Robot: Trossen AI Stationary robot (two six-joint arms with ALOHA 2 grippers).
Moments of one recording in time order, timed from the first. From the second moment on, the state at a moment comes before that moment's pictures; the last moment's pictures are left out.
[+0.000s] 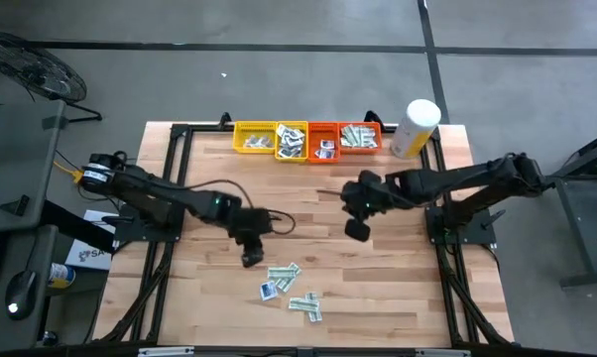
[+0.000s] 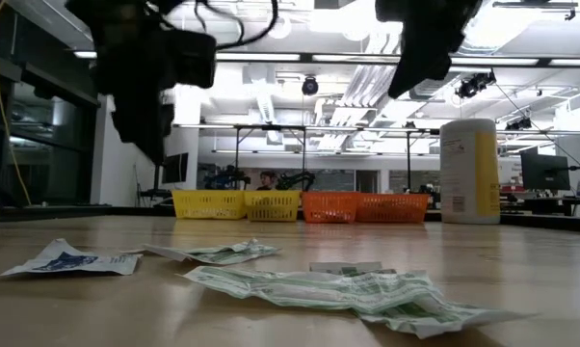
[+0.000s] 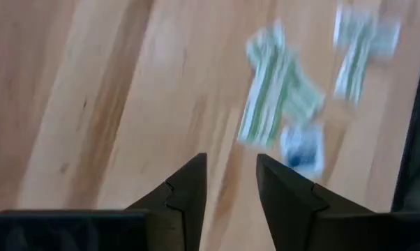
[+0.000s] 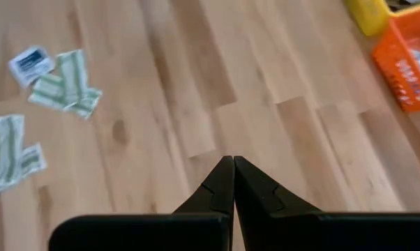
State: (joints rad) left arm -0.17 1.46 0.89 -0.48 0.18 -0.54; right arm 0.08 1.35 1.10 -0.72 0.16 0.37
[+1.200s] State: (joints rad) left arm -0.38 1.67 1.02 -0.29 -0.03 -1.23; right arm 0.41 1.35 1.10 -0.74 0.34 0.57
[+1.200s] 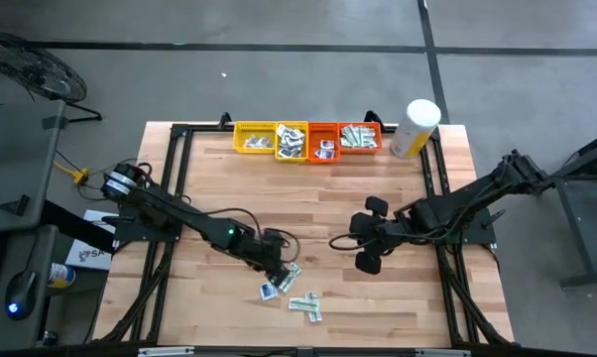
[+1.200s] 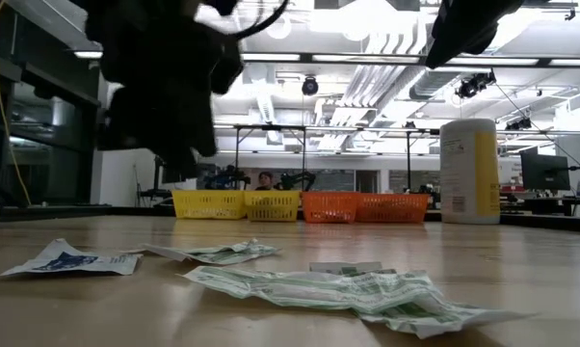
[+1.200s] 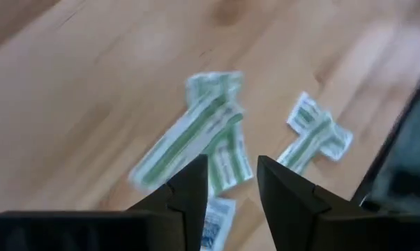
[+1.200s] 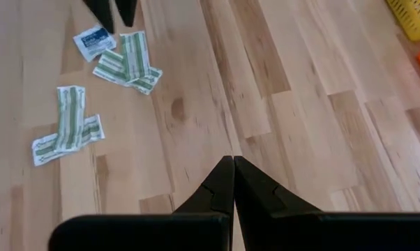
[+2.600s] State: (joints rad) left arm -0.43 1.90 1.06 -0.44 -0.05 -0.49; right arm 0.47 1.35 1.10 -0.83 0.42 0.68
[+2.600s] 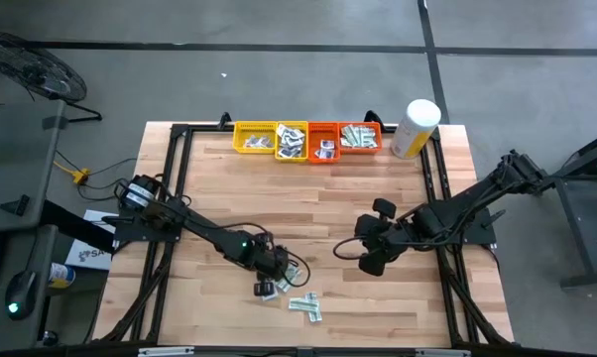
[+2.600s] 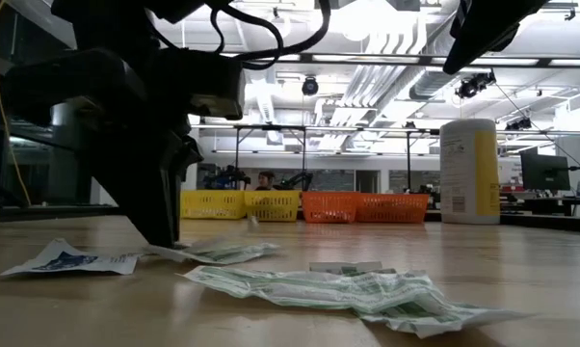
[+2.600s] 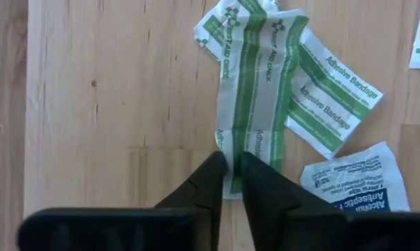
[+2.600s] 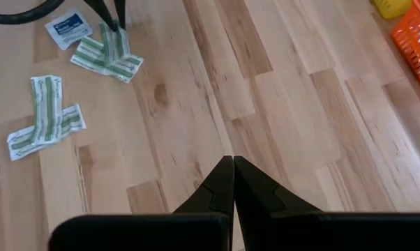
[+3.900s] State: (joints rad) left arm -0.23 1.82 1.51 -0.60 -0.50 -0.39; right arm 0.47 1.35 1.10 -0.66 0.71 0.70
